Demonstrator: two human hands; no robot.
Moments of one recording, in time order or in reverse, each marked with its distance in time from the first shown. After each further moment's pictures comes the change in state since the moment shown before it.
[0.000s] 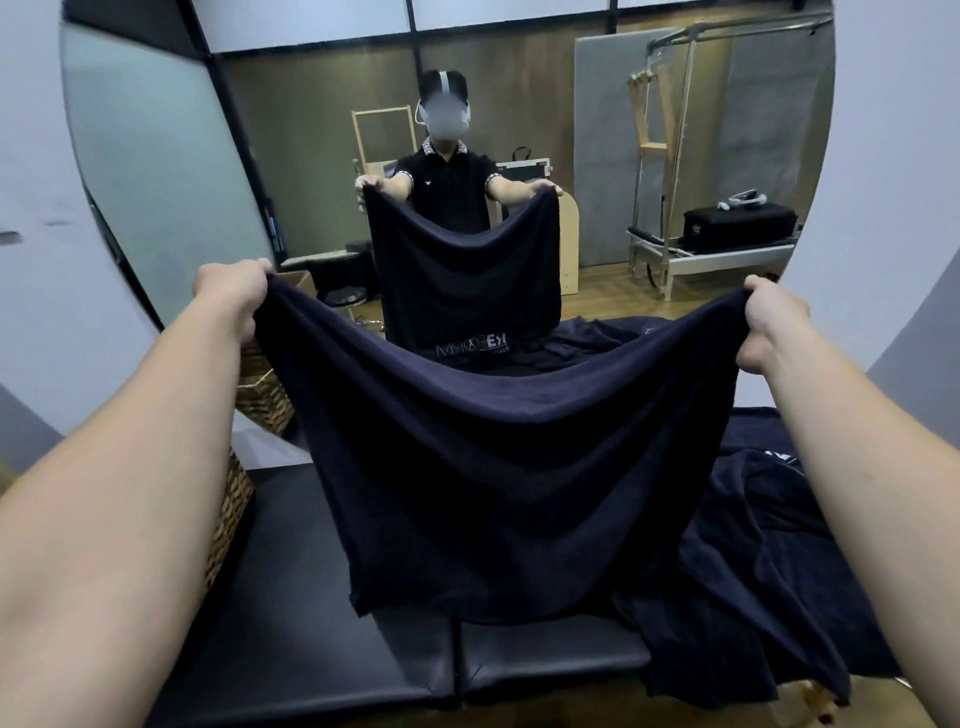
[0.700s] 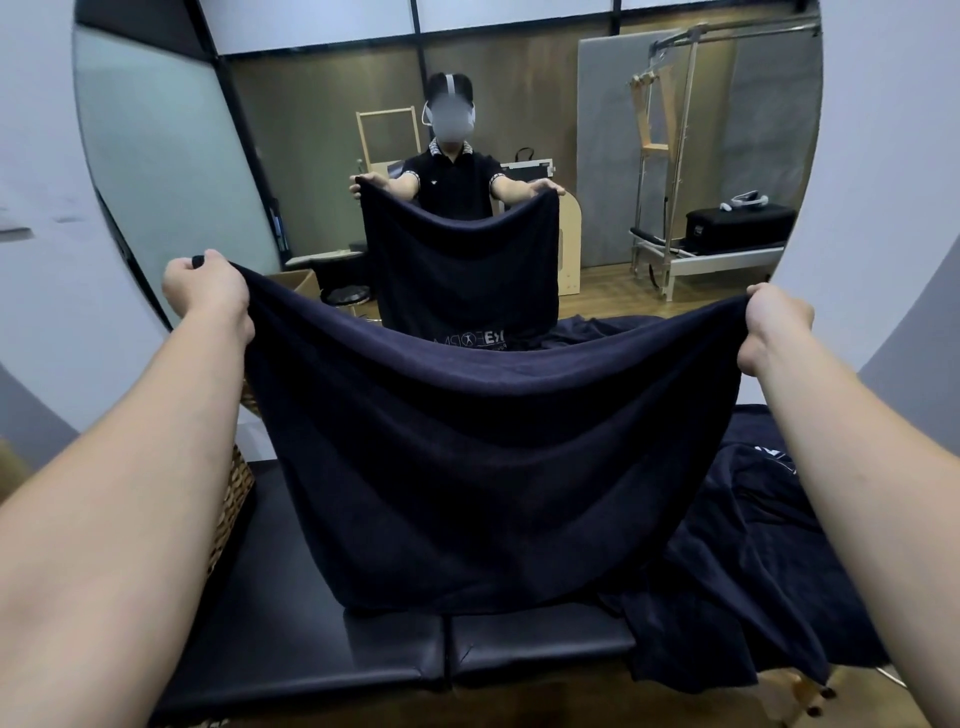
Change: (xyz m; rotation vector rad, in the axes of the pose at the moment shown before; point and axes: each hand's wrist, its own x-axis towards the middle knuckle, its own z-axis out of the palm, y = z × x) left_hand -0.019 -0.009 -0.010 -0.215 0.292 0.059; right_hand -0.017 -0.006 -0.024 0.000 0.136 -0.029
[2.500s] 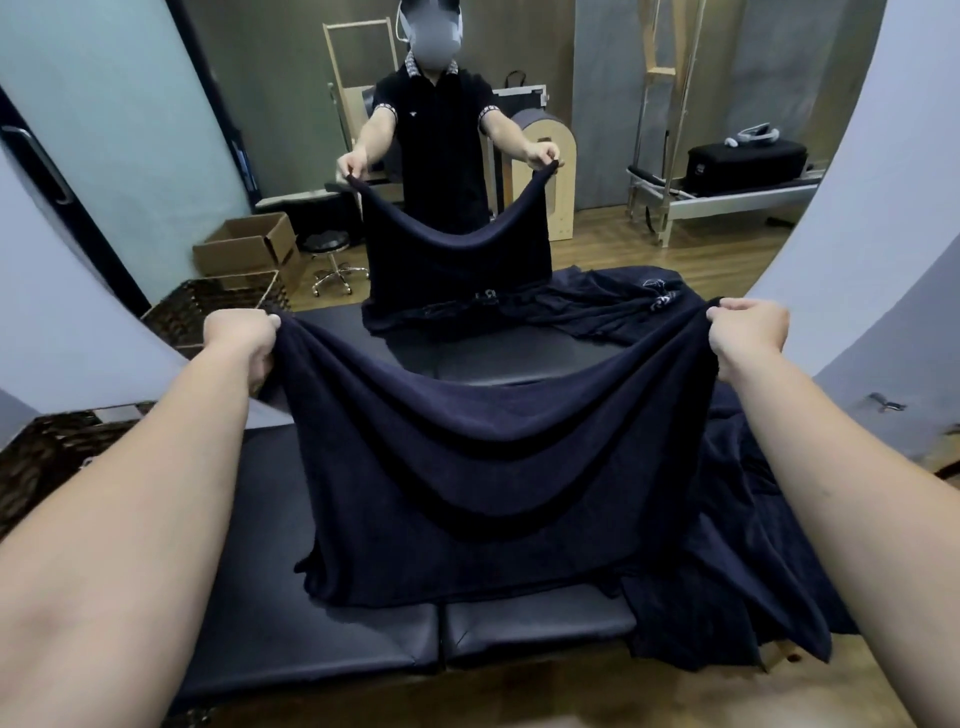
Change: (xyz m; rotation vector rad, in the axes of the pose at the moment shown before) left_hand 0.046 -0.122 0.044 0.472 -0.352 -0.233; right_hand 0.067 0.089 0.033 -0.382 0.041 -0.177
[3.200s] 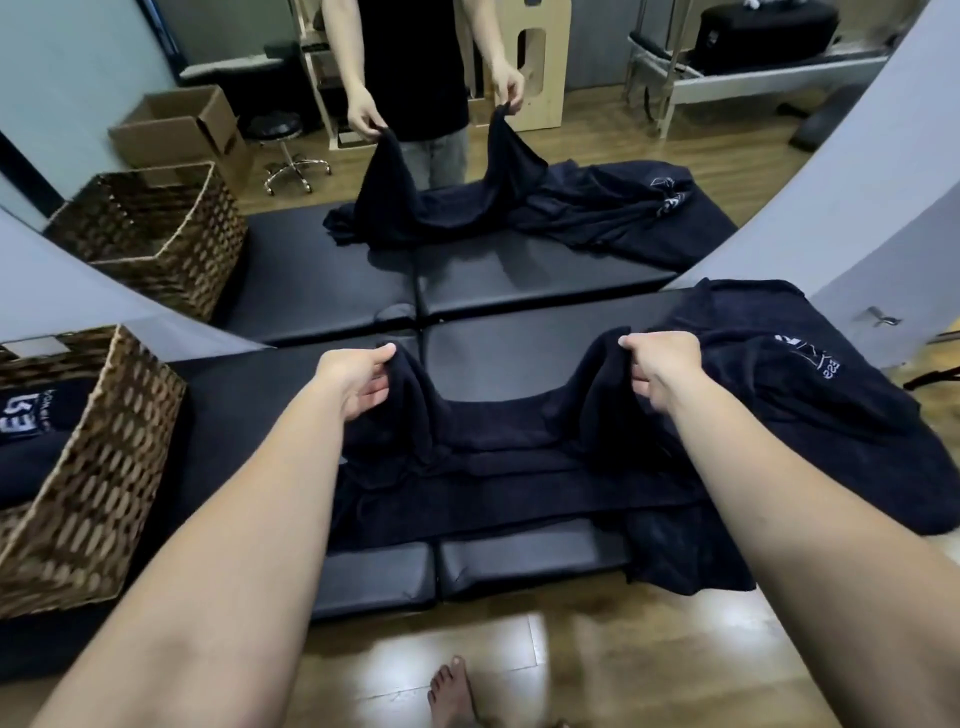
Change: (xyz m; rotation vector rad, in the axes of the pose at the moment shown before) left_hand -0.005 -0.146 0.130 -0.077 -0.530 -0.394; right_hand -0.037 0.126 0.079 -0.147 -0.301 0.377
